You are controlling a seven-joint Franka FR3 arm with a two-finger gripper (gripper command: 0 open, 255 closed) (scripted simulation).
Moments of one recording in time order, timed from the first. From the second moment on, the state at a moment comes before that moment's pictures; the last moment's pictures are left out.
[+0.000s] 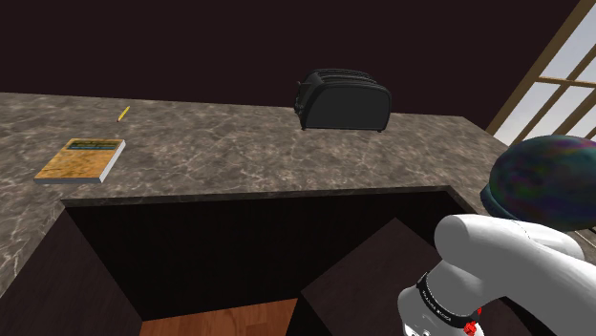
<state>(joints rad) -0.75 -1.19 -0.98 -2.45 -1.03 1.72 -0.75</state>
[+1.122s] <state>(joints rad) -0.77 -1.20 -1.08 -2.53 -1.12 1.80 -0.72</state>
